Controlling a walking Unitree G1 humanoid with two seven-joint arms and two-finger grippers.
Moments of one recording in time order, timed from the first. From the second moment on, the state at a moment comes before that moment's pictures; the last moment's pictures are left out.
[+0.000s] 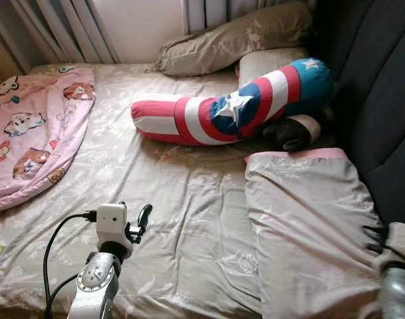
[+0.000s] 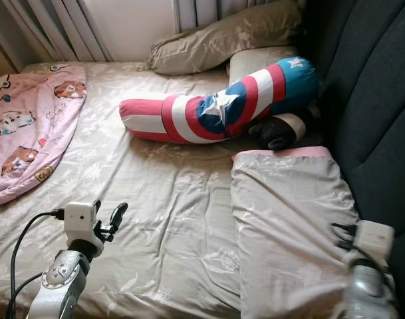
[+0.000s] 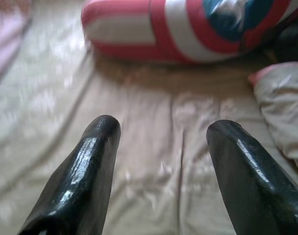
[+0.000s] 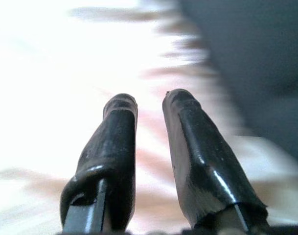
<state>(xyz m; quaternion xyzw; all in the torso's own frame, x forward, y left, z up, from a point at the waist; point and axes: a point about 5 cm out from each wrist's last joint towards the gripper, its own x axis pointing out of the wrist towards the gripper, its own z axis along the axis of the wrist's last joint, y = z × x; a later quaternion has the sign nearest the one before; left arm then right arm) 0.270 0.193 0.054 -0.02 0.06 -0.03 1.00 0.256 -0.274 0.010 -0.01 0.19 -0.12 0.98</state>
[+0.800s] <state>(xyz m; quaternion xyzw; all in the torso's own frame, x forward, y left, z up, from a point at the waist) 0.212 0.200 -0.060 0.01 0.37 -0.01 0.93 0.198 -0.188 -0.070 0.02 0.37 0.01 0.93</state>
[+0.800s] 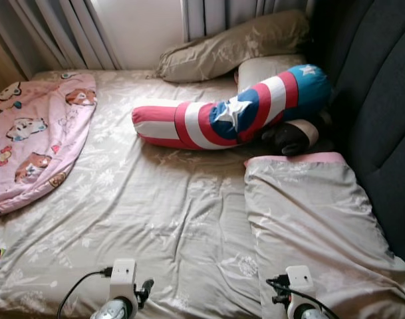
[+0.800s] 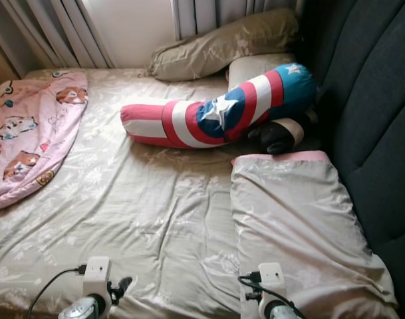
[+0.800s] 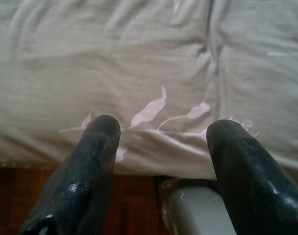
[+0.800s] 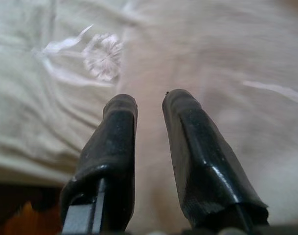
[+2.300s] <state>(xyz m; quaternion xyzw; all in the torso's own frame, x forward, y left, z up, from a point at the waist) 0.175 0.206 -0.083 0.04 0.44 0.01 0.90 0.171 -0.166 -0.087 0.04 0.41 0.01 0.91</state>
